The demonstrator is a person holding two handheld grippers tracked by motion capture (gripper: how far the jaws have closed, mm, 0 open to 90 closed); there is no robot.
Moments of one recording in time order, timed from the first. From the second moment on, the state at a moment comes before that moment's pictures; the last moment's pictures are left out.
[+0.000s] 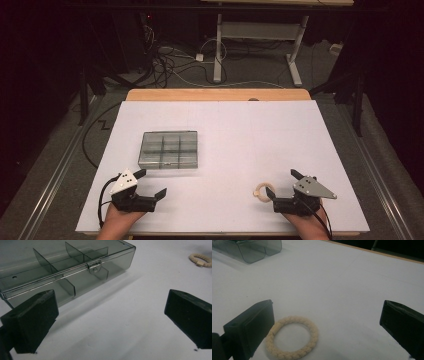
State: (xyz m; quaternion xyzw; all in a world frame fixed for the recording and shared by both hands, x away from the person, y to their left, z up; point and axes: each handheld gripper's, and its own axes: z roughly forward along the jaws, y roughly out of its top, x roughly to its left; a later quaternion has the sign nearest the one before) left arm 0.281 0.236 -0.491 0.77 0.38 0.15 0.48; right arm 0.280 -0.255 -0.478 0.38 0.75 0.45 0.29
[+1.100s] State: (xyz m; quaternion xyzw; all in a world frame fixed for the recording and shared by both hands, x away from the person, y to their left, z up) left arm 0.278 0.236 -0.491 0.77 0.37 0.16 0.49; right arm 0.273 -0.255 -0.468 0.38 0.75 0.46 0.31
